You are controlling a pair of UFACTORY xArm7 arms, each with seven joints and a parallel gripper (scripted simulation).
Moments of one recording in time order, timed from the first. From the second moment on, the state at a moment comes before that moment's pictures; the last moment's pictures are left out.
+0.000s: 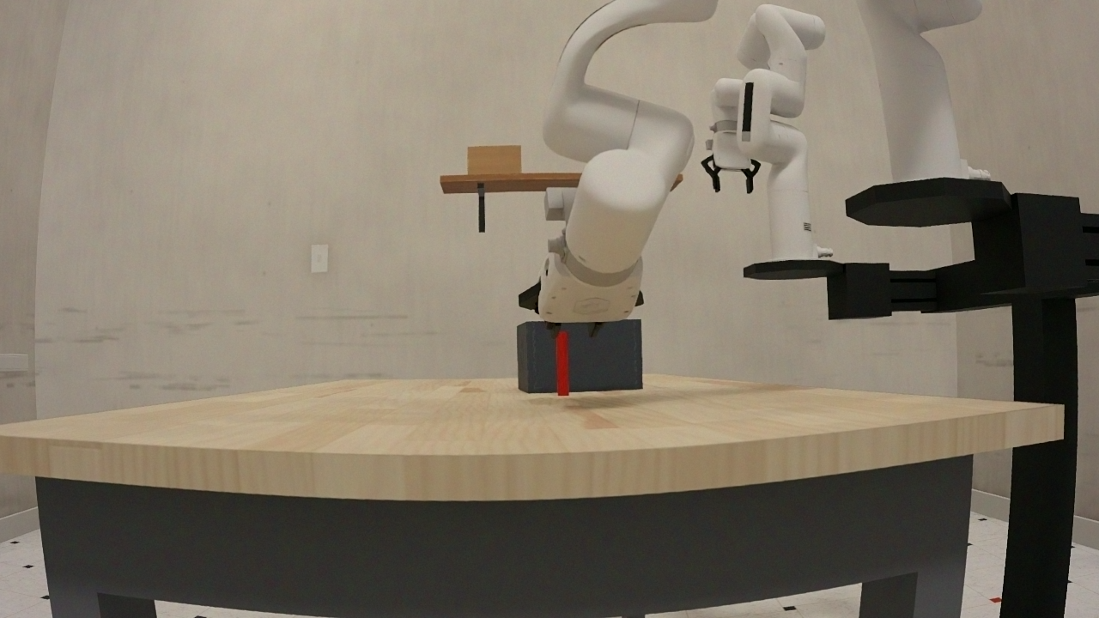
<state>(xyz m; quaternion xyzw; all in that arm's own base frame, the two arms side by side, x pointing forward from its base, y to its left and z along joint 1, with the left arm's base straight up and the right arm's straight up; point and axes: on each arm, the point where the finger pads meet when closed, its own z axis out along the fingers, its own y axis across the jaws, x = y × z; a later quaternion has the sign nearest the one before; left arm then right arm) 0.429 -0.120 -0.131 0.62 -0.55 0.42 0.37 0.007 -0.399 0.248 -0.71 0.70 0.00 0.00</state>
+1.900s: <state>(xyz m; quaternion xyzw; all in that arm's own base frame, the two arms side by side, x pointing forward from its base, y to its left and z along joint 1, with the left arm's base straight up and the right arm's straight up) 0.429 -0.119 -0.046 0.74 -0.67 0.04 0.02 0.007 -0.399 0.248 -0.71 0.70 0.00 0.00</state>
